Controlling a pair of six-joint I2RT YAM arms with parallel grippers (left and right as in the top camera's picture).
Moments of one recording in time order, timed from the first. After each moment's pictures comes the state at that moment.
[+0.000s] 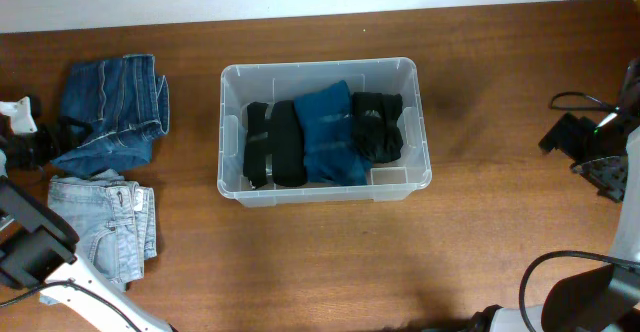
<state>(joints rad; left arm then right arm) 0.71 2.46 2.00 -0.83 0.65 0.35 -0.51 1.59 1.57 -1.42 0.04 0.33</state>
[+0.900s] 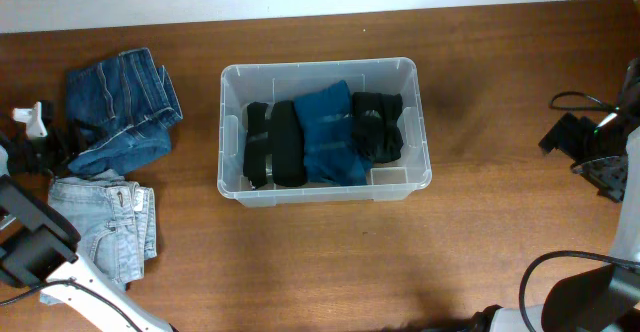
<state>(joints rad) 0.70 2.46 2.01 -1.04 0.76 0.35 -0.51 1.59 1.57 -1.42 0.04 0.33</state>
